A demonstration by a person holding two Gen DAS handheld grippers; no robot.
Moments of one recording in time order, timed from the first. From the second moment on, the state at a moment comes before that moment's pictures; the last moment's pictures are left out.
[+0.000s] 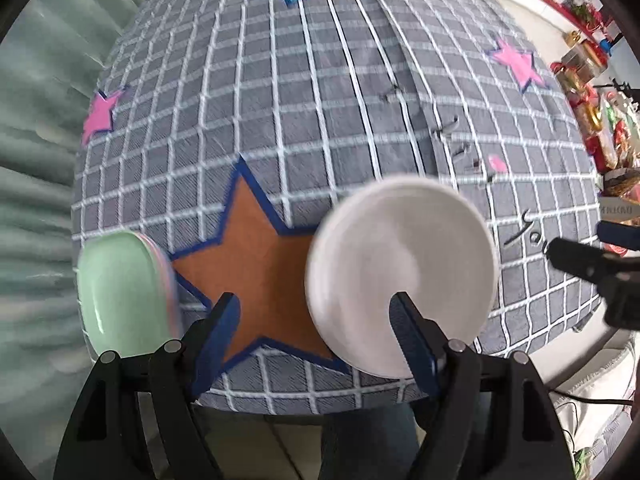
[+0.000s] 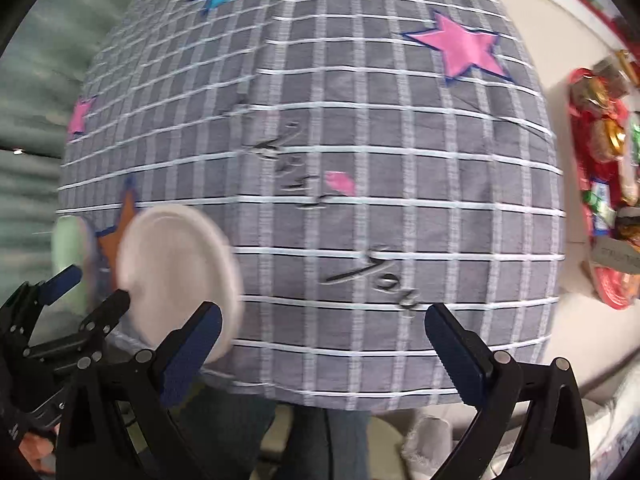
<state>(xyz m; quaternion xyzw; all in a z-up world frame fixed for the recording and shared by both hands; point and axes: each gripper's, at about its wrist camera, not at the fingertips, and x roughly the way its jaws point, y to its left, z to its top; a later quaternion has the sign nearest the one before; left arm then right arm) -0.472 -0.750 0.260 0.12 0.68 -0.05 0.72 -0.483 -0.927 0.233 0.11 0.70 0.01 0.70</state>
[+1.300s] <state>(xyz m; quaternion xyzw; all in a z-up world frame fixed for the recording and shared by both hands) -0.459 -0.714 0.274 0.14 0.67 -0.03 0.73 -0.479 -0.896 0.234 0.07 0.70 0.02 0.72</state>
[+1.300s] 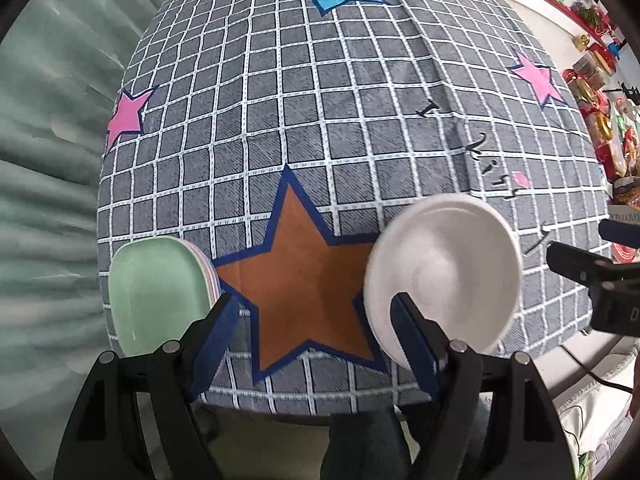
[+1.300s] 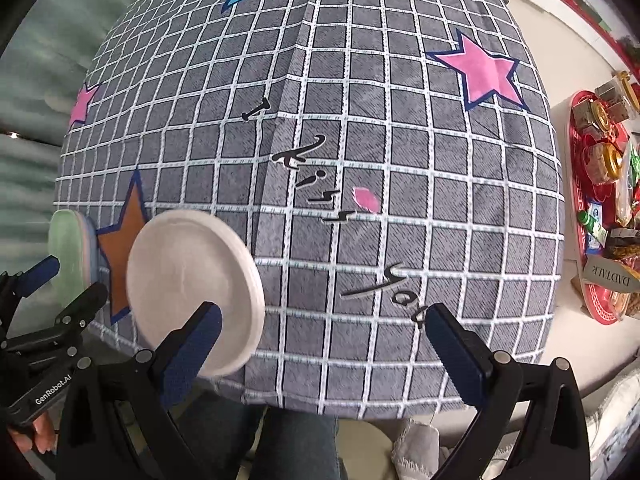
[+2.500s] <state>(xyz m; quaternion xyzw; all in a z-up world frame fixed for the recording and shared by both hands) -0.459 -0.715 0.253 0.12 0.69 0.03 0.71 -0.481 -0.882 0.198 0.04 0.72 0.06 0.69</state>
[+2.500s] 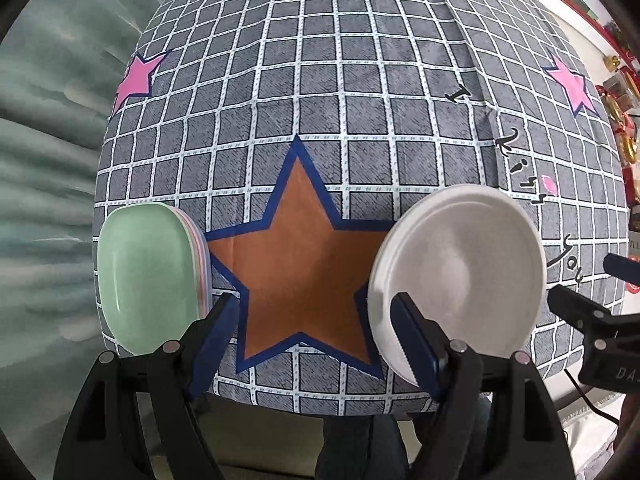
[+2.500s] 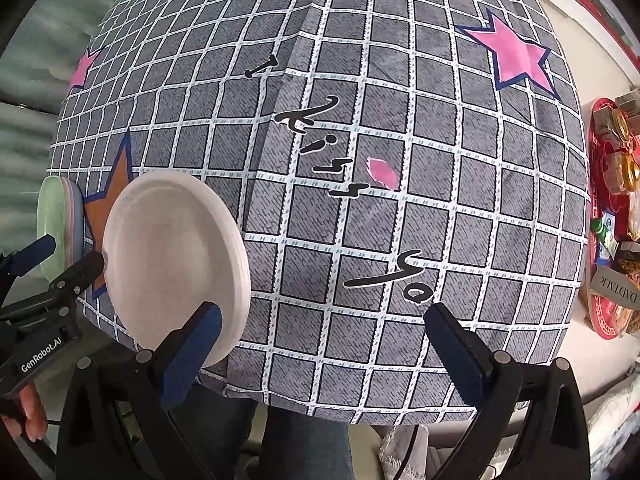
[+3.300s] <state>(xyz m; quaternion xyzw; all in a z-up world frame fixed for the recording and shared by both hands) -0.451 -0.740 0.195 0.13 0.71 -0.04 0.69 -0.469 -0.878 0.141 0.08 0.73 0.08 0.68</state>
